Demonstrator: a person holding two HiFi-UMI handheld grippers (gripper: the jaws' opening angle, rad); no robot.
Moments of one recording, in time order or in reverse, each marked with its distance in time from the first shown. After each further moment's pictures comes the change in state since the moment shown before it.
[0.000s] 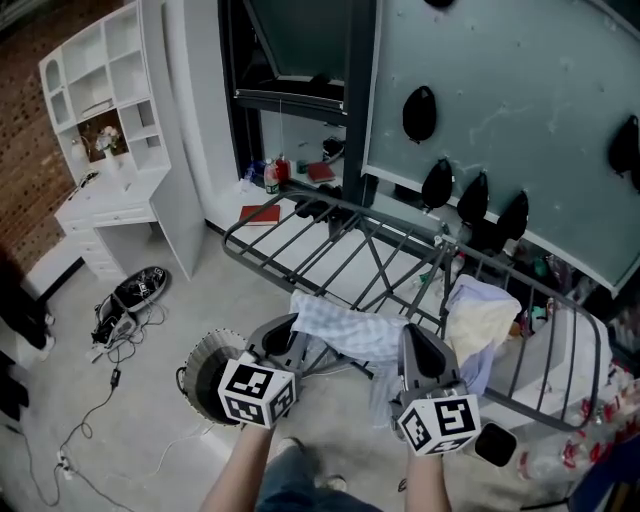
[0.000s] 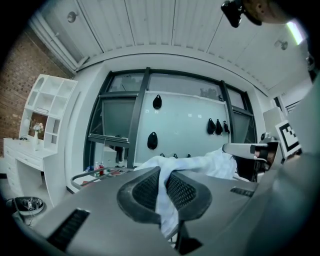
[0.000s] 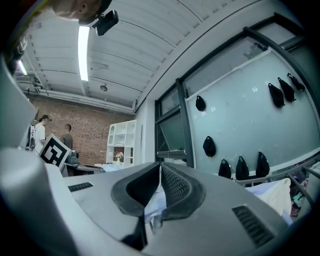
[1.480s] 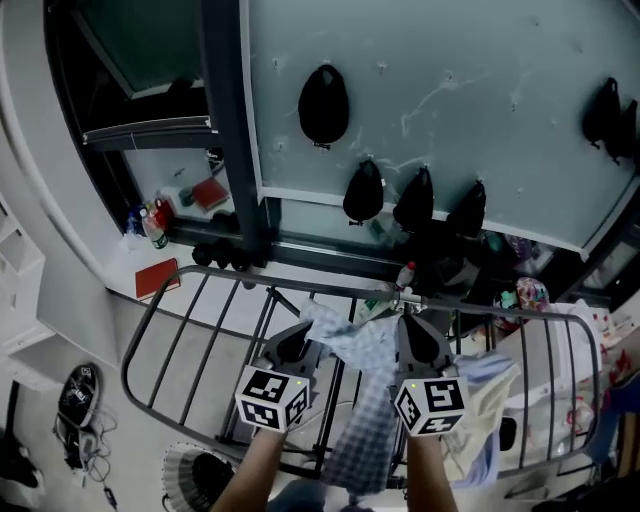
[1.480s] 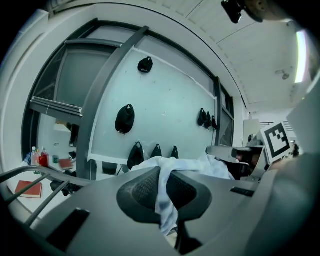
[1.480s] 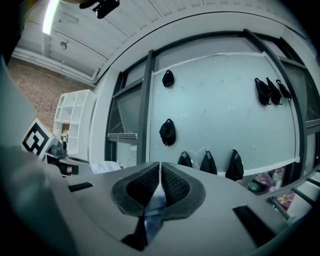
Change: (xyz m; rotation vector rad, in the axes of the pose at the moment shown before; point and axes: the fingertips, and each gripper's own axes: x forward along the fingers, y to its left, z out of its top) left arm 0.442 0.041 -0.027 -0.047 0.144 -0.451; right arm 0.275 -0.301 -0.061 -0.030 0.157 -0.483
